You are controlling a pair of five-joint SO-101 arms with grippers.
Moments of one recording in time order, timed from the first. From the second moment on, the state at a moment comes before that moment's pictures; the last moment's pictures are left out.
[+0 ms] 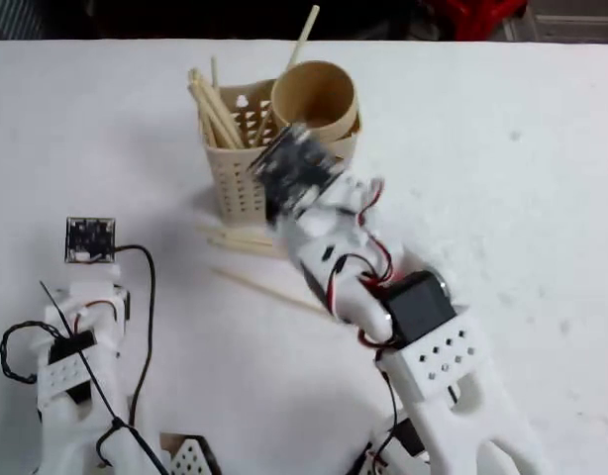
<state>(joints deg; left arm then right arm) -32.6 -46.2 86.4 22.0 -24.0 -33.2 -43.1 26.5 56.0 24.0</state>
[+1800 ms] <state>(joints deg) -36.7 -46.2 73.9 30.9 -24.0 -27.1 -31.2 -3.0 82.4 11.3</state>
